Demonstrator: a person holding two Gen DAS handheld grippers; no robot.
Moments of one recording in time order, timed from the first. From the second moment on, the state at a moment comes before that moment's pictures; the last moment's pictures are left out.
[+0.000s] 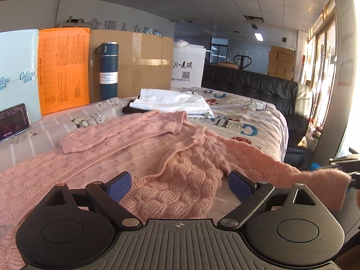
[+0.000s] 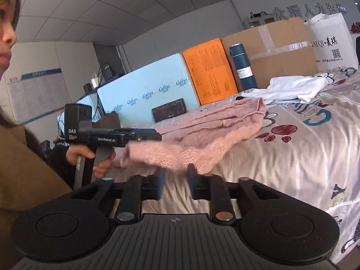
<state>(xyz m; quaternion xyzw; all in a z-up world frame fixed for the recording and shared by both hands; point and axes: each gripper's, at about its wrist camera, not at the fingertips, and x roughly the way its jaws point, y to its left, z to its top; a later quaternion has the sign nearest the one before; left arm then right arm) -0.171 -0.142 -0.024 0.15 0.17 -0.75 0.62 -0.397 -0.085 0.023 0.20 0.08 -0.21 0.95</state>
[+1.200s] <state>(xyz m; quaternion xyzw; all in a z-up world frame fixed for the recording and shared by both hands) -0.169 -0.149 -0.036 0.19 0.18 -0.71 0.65 -0.393 -0.136 -0.038 0.36 0.13 -0.21 0.90</state>
